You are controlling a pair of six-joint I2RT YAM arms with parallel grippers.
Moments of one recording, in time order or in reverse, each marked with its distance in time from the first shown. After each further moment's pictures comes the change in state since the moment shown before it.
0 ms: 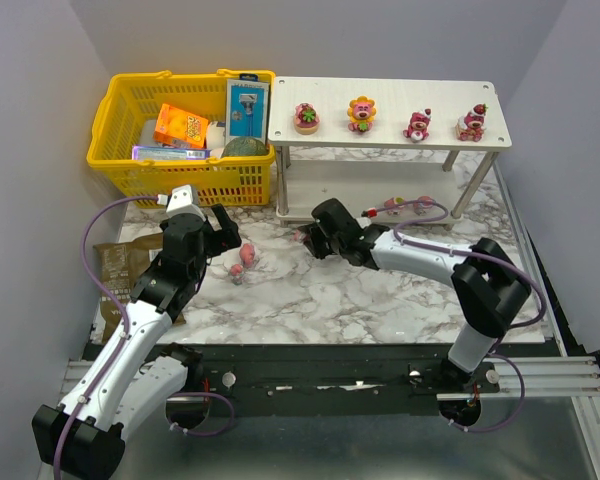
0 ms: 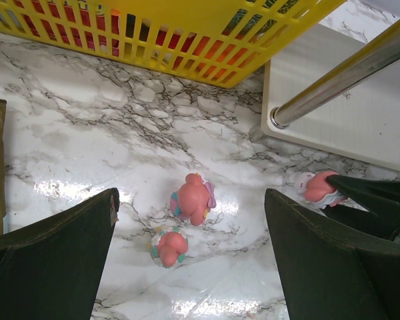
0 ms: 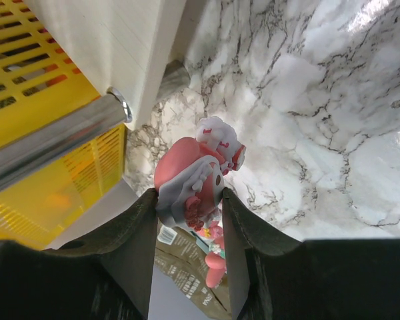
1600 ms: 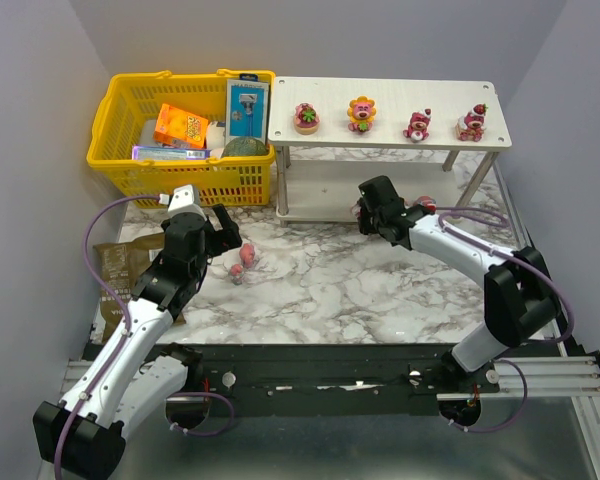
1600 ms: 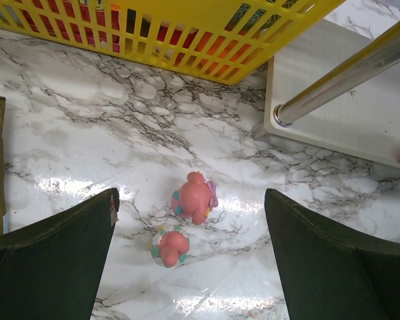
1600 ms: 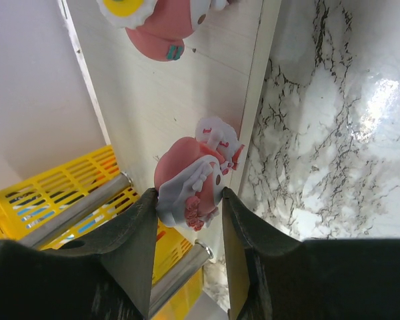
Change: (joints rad) left arm 0.000 0.015 0.000 0.000 0.000 0.000; right arm -0.273 -0.146 -0.022 -0.202 0.143 0.137
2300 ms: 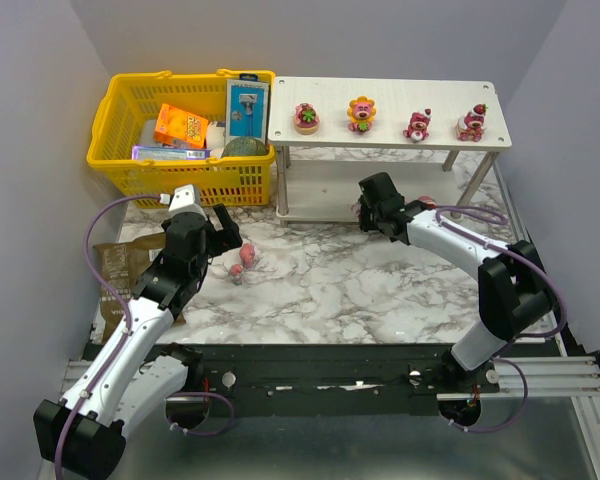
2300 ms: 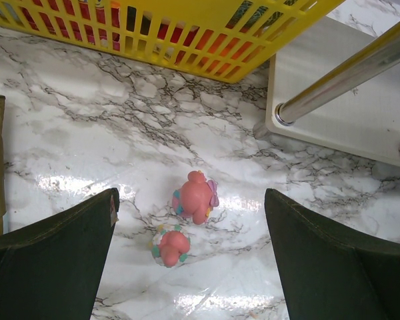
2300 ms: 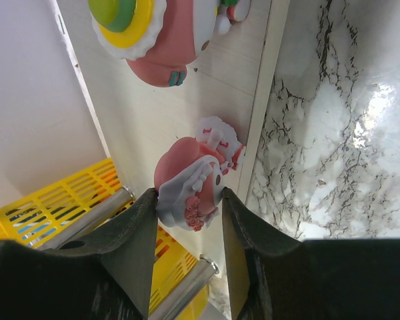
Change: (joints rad) left arm 0.000 0.008 0.000 0.000 0.000 0.000; right arm -0.026 0.050 0.035 -0.009 -0.007 0.010
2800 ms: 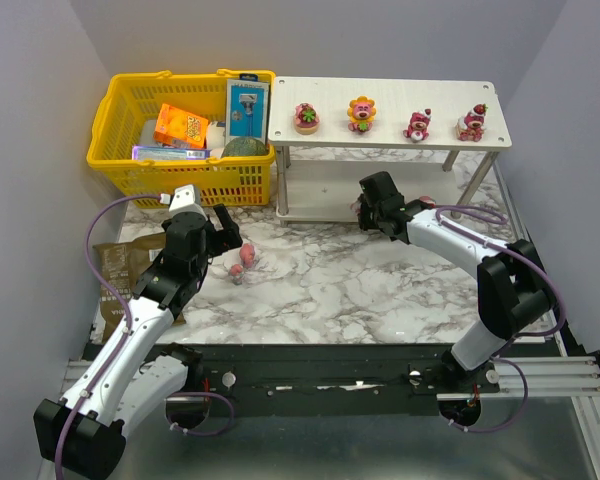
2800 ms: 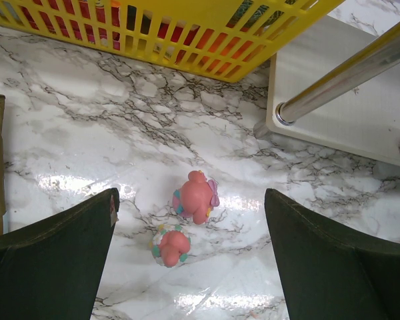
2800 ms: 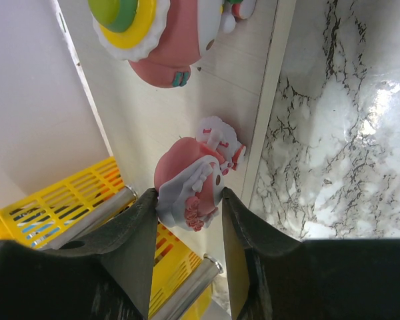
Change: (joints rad) left arm 0.000 0.003 0.000 0.000 0.000 0.000; right arm -0.006 0.008 0.003 0.014 -0.014 0.003
